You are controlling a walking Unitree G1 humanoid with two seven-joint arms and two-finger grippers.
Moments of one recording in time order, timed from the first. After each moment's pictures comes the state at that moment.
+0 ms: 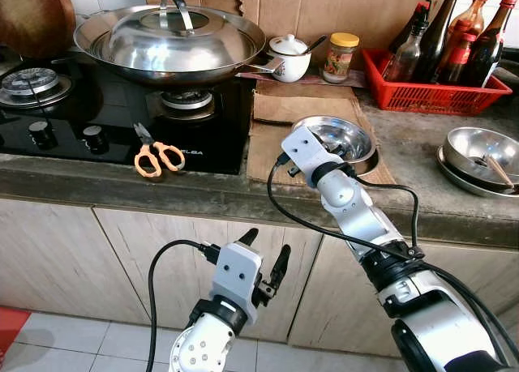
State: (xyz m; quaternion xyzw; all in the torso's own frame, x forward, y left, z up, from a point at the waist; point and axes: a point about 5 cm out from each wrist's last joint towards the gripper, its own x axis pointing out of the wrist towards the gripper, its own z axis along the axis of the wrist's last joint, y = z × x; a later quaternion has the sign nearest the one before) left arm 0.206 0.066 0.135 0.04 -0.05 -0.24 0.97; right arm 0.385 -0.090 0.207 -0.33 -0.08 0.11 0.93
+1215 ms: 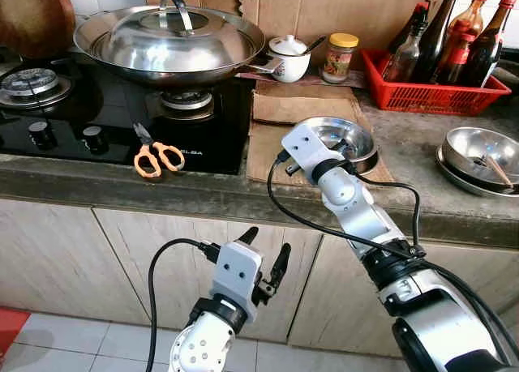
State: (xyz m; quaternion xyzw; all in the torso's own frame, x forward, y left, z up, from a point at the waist) left arm 0.207 0.066 0.136 0.04 -0.05 -0.24 0.97; right arm 0.385 -0.090 0.213 -0.33 -0.09 0.11 0.93
